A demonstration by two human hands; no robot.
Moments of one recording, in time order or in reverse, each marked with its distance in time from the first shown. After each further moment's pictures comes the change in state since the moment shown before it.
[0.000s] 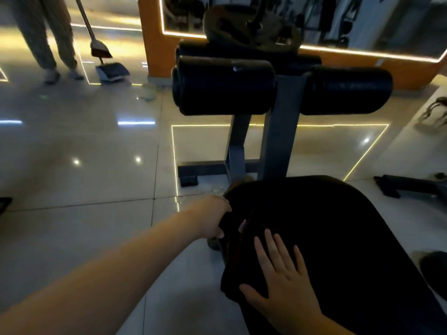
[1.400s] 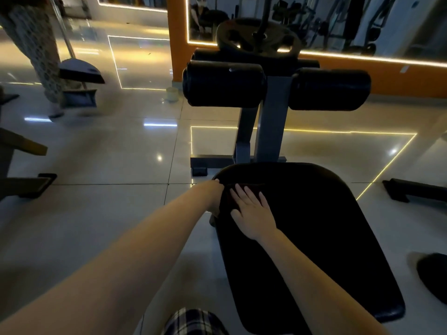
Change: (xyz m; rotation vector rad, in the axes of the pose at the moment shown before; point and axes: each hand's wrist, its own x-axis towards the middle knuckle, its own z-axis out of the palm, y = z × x) left_hand -0.020 0.059 0.007 0.061 -0.120 -0.283; right_hand 0.040 0.006 -0.028 0.046 -0.069 -0.167
